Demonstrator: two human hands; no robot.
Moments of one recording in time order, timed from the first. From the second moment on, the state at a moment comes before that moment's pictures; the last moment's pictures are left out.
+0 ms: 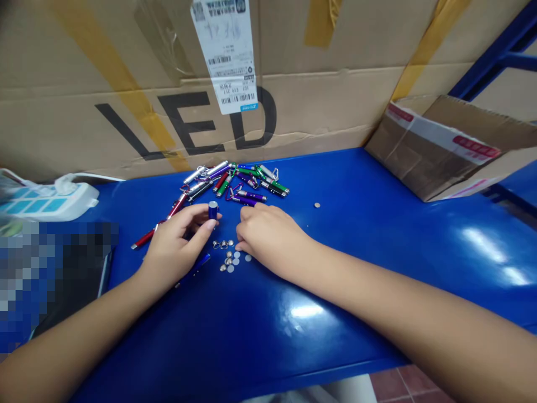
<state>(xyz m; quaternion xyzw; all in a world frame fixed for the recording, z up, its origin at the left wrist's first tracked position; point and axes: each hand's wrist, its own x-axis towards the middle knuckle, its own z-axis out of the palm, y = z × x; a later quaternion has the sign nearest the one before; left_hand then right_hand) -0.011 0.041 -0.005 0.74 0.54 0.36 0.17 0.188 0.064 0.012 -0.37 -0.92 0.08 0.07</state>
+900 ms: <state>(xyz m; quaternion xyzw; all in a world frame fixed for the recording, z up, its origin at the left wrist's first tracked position) -0.011 0.046 -0.010 0.76 0.53 0.36 0.12 0.192 0.064 0.014 -0.40 -0.86 0.24 0.22</state>
